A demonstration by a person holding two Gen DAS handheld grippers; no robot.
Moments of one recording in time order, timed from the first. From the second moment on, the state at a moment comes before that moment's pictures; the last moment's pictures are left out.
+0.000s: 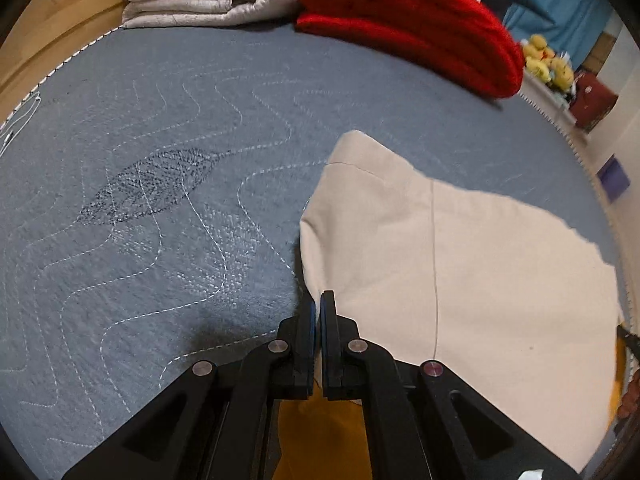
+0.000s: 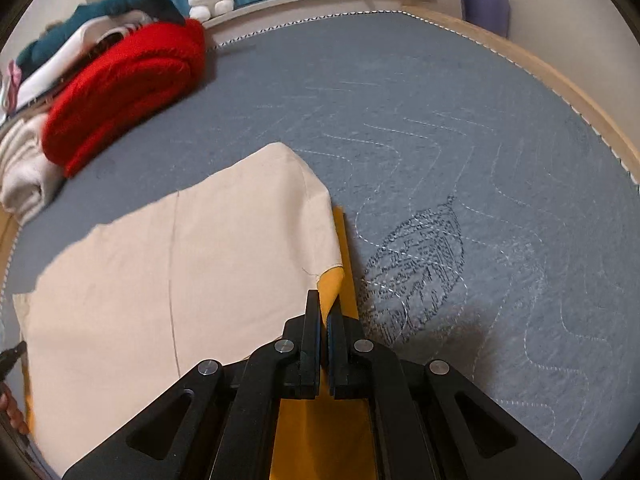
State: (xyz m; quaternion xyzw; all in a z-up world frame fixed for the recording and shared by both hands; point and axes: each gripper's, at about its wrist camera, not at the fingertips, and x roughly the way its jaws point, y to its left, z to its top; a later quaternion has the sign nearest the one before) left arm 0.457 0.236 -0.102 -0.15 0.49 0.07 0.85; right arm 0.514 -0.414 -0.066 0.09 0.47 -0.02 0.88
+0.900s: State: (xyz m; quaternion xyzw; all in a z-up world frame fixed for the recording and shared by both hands) left arm 0.382 0.192 -0.062 -0.07 0.55 -0.16 0.82; right arm 0.456 -0.411 -0.036 0.05 0.47 0.05 0.88
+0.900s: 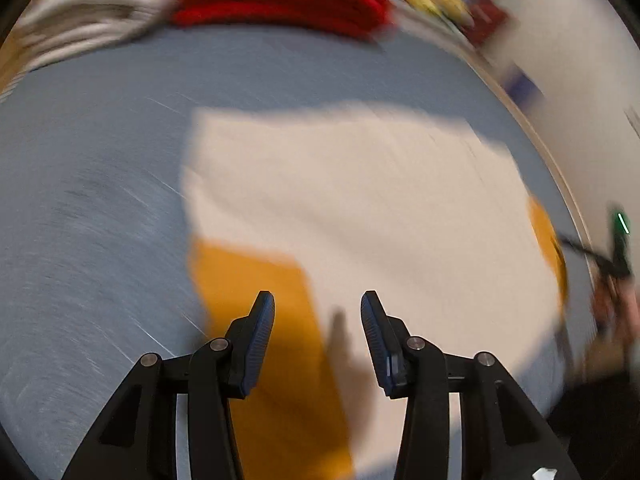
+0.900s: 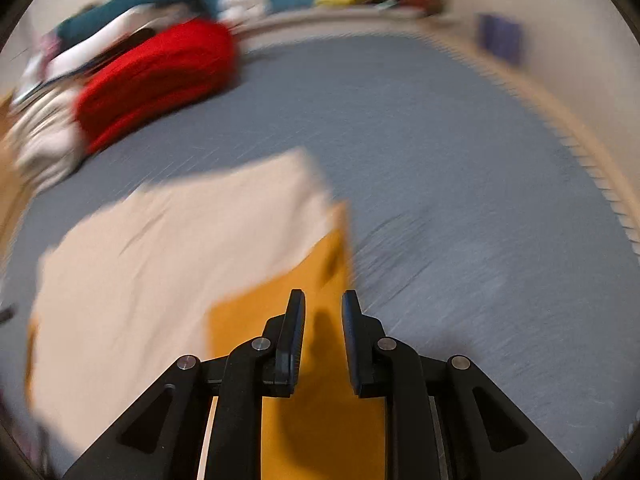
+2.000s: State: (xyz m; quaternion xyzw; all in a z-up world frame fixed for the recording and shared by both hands) left arm 0.206 0.117 0.000 -0.07 0.43 0.06 0.90; right arm 0.300 -0.335 0.077 -0.01 0.36 0.03 0.93
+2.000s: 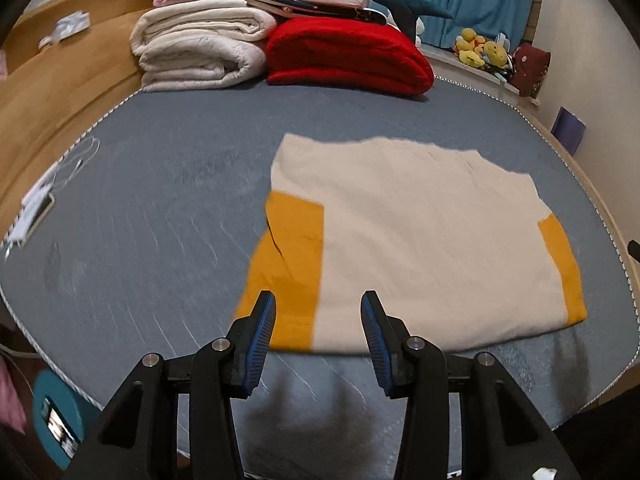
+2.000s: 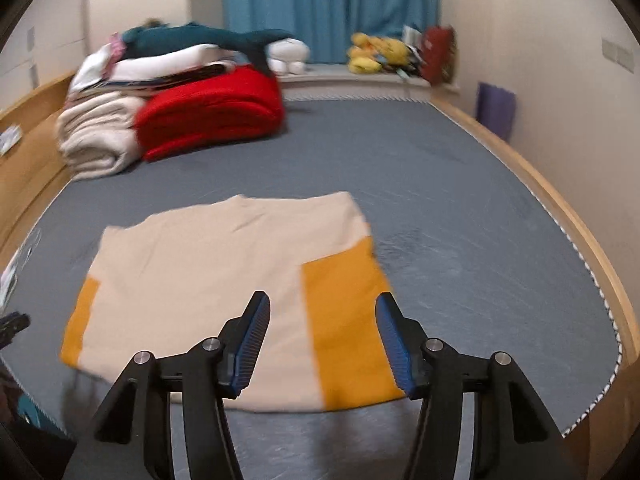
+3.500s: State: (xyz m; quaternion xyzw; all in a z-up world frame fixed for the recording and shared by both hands) left arm 0.261 0.189 -0.156 -0.51 0.39 0.08 0.76; right arm 0.294 -0.275 -0.004 -0.02 0.43 0.13 0.90
